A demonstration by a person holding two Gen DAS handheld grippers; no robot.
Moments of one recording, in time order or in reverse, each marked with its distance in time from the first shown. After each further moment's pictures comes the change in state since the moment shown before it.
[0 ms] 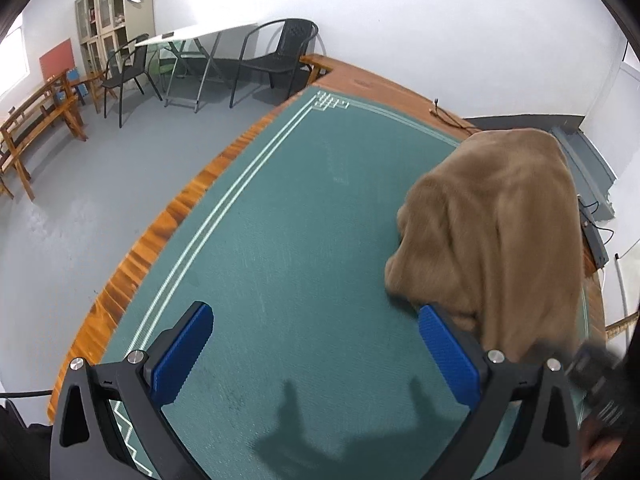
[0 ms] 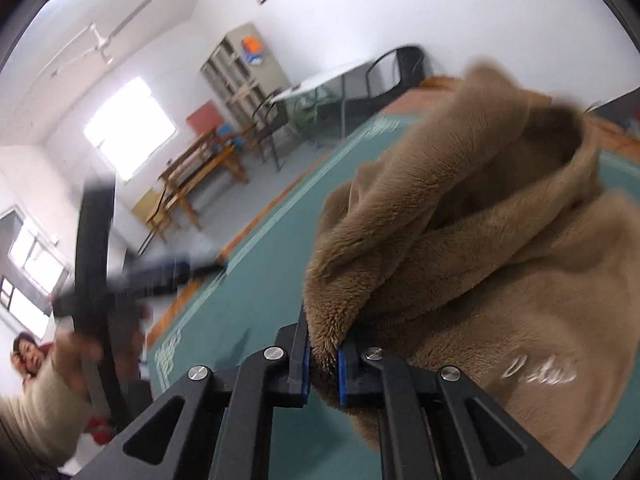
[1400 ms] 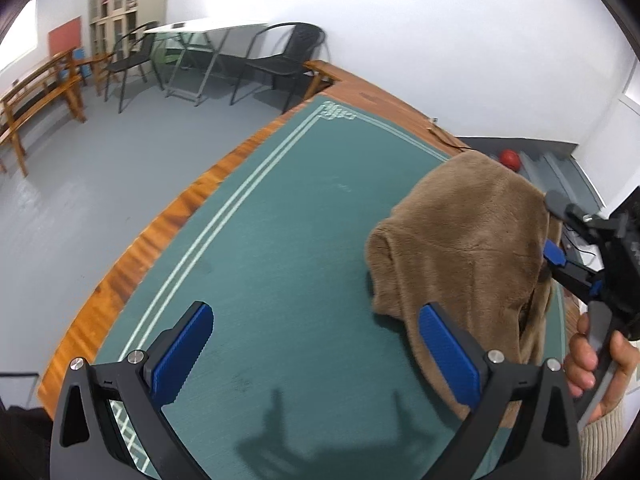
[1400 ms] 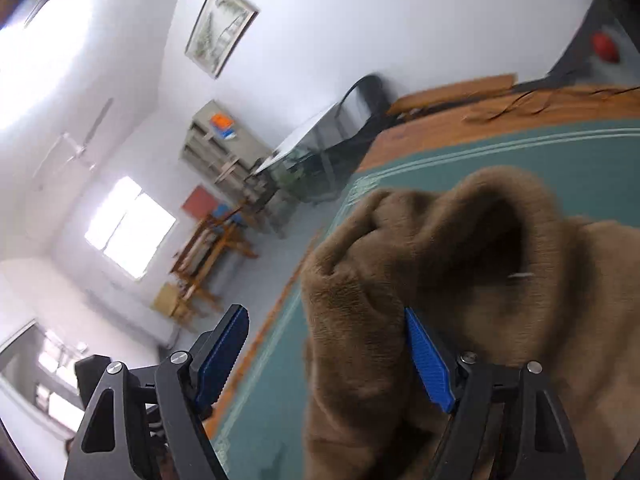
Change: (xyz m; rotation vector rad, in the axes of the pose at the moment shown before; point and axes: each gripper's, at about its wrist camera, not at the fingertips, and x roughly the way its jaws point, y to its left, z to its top) left arm -0.026 0.033 -0.015 -0.099 -0.008 -0.055; right arm 0.001 0.012 0.114 0.249 -0.201 0.147
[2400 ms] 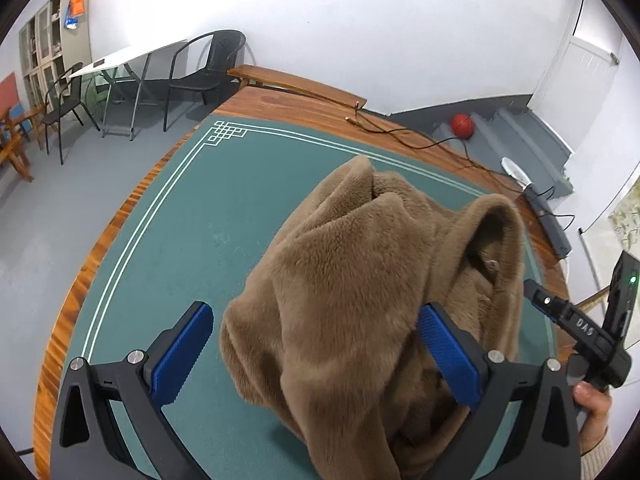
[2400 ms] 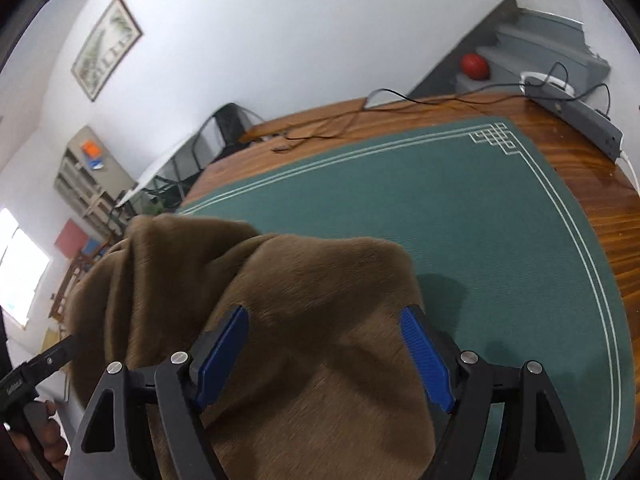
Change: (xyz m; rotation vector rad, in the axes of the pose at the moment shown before) left arm 0.066 -0.139 0.058 0.234 0.025 -0.117; right arm -0.103 -0.133 0.004 0.133 -0.134 -0.595
